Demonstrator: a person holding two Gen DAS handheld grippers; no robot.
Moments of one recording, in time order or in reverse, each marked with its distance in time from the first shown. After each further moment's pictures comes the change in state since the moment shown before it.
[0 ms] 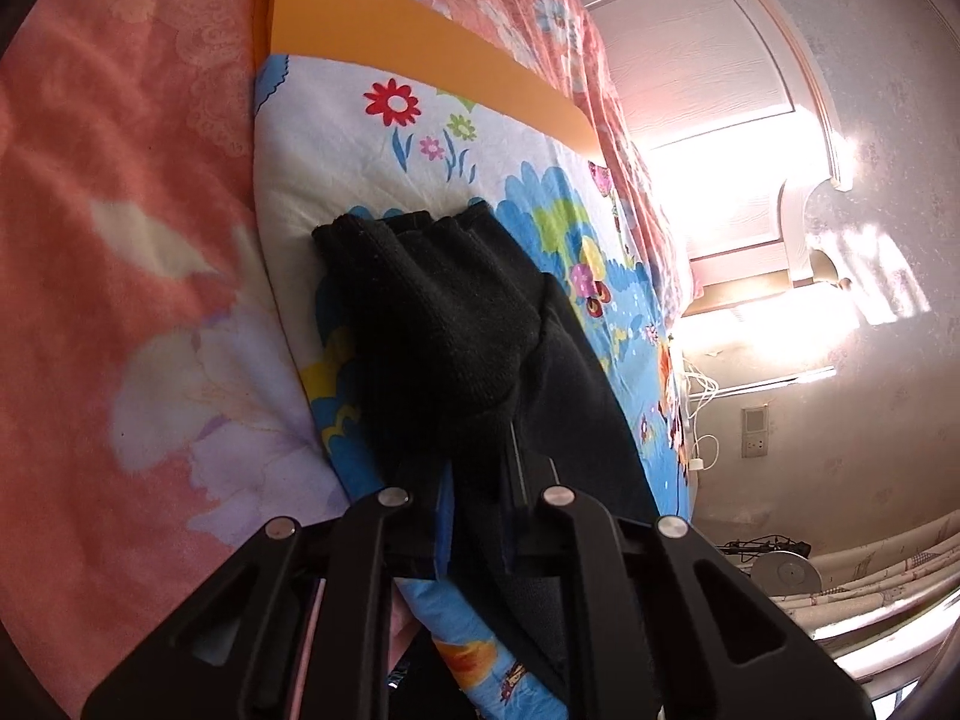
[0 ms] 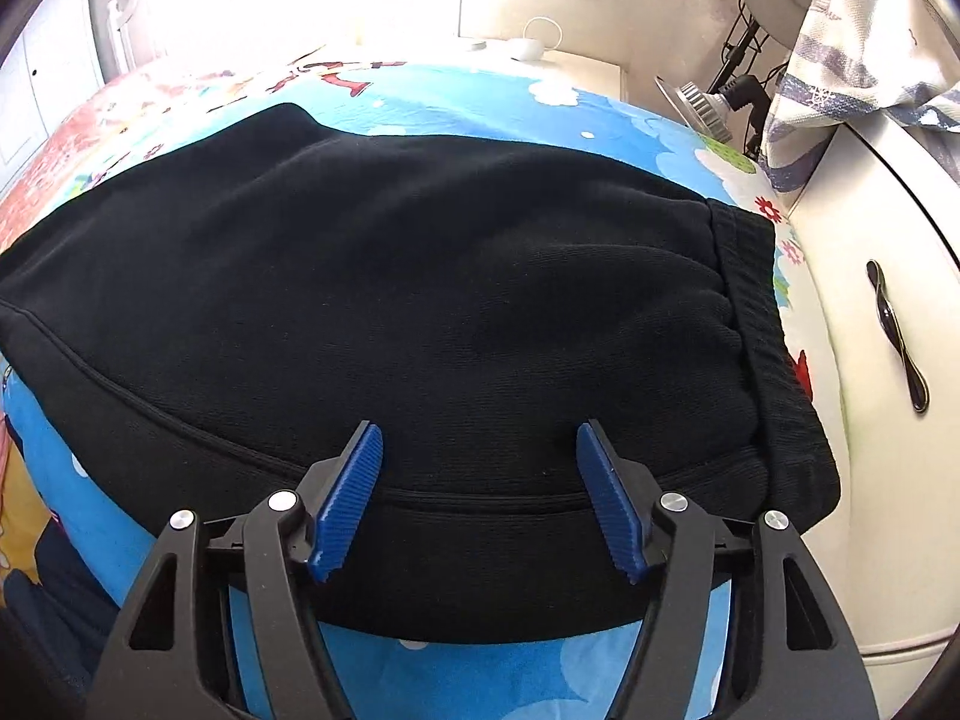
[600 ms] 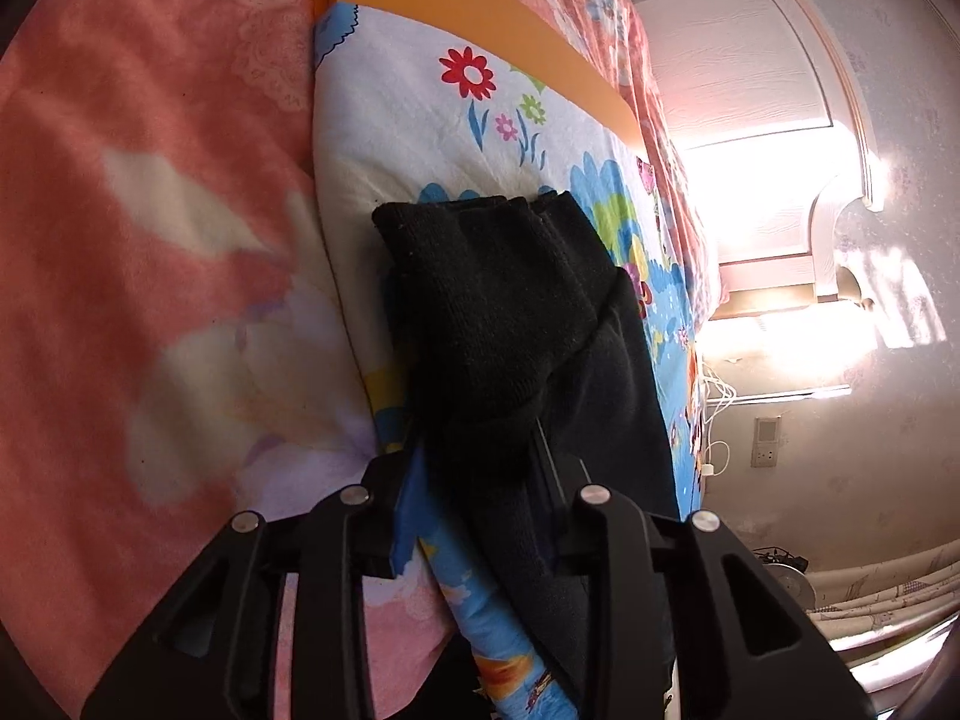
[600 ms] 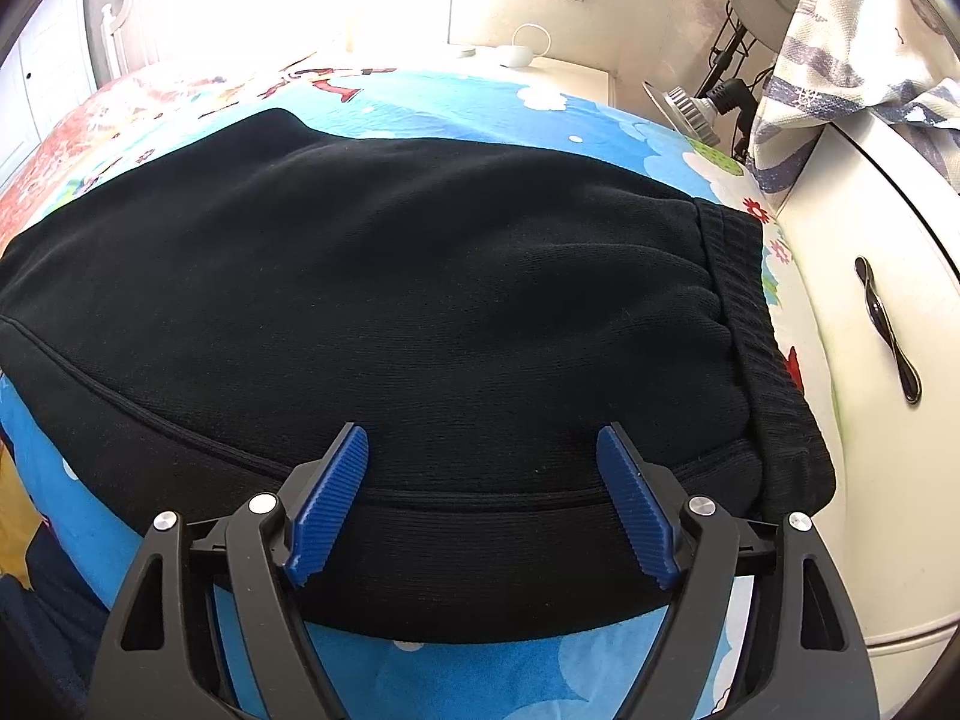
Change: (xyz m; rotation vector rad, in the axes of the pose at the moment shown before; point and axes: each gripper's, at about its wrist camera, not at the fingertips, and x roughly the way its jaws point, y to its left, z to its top) left arm 0.023 0.038 0.007 -0.088 0.055 0.033; right arm 0.000 0.004 -0.006 0.010 -0.021 -0.023
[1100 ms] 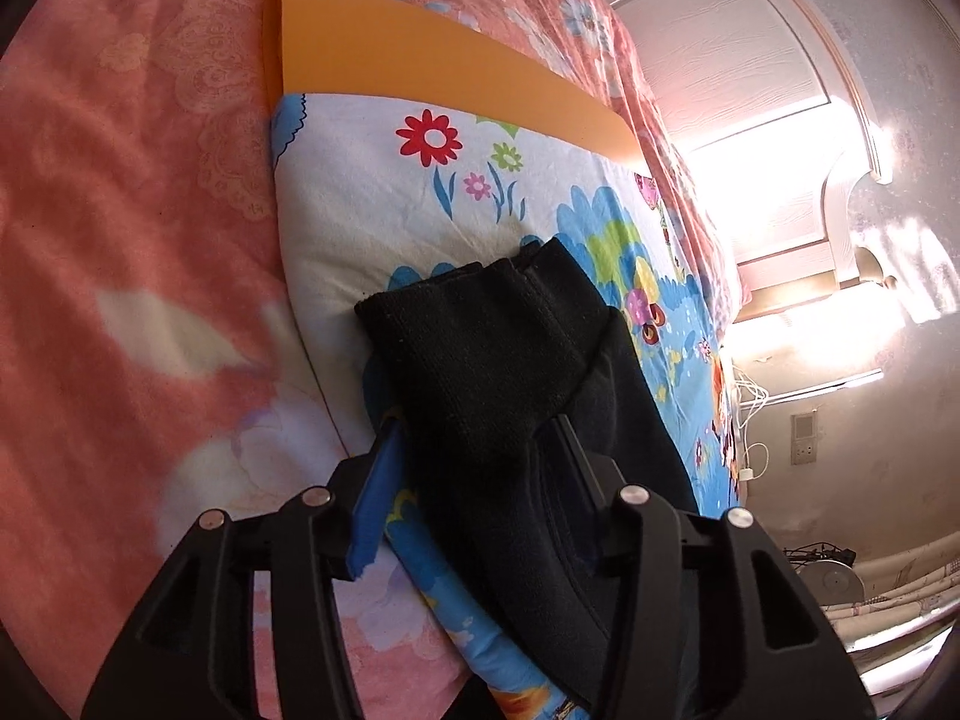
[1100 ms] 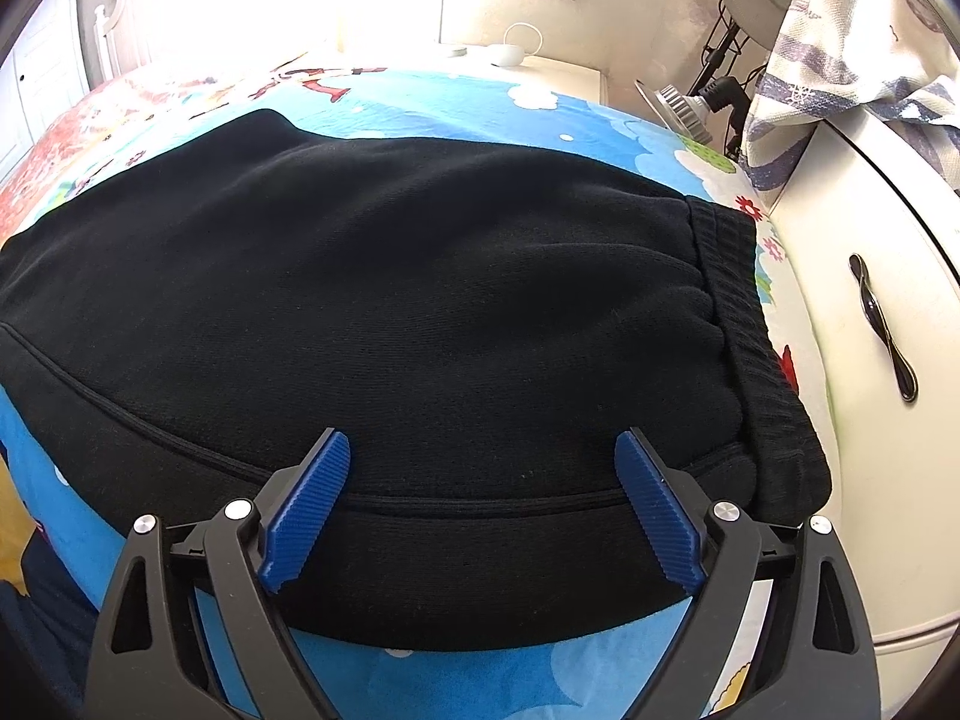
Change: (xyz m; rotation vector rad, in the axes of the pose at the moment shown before) left arm -0.008 -0.028 0.018 0.103 -0.058 0.108; right arm 0.002 -0.004 0.002 0.011 0.005 -0.013
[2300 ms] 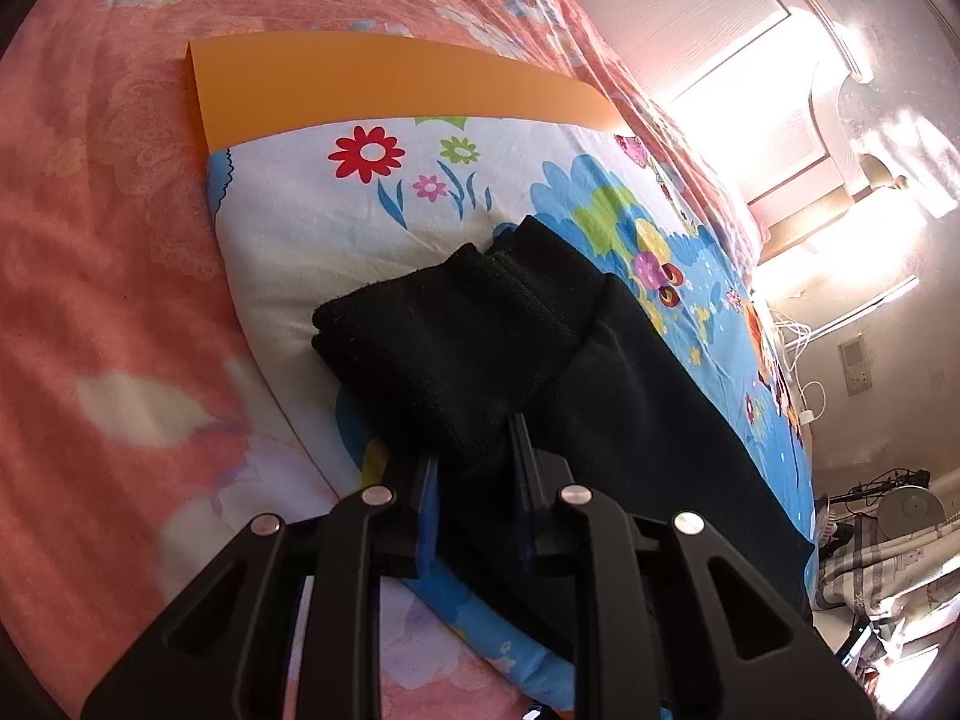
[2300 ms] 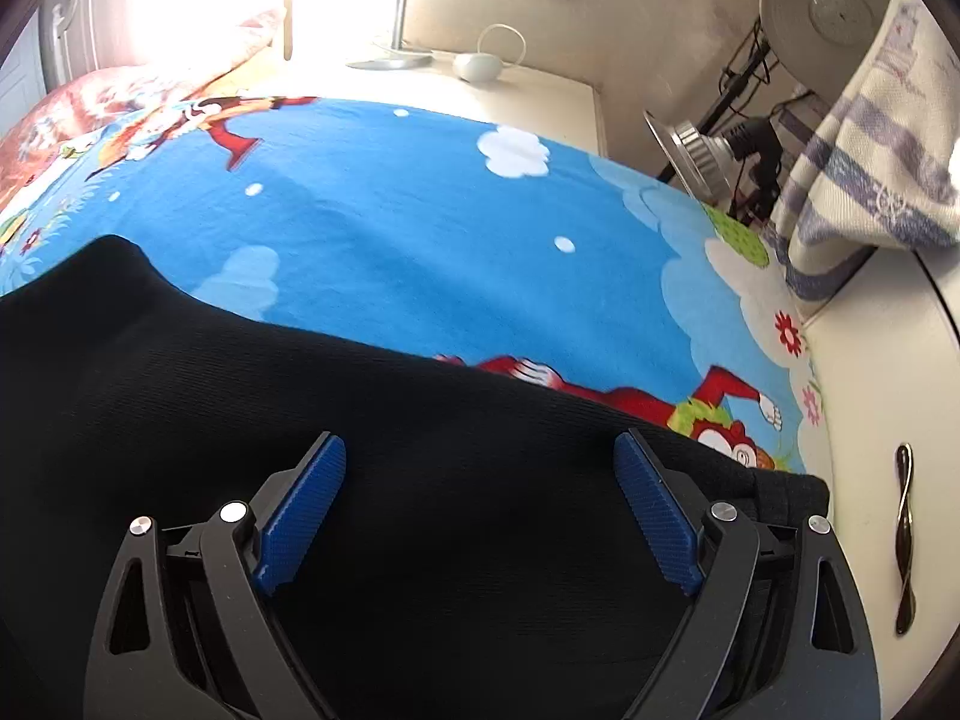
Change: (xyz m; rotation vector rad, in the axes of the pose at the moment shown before) left arm 0.014 -0.027 -0.007 0.214 -0.028 0.103; right arm 0.094 -0.018 0.134 0.028 0.020 -0.057
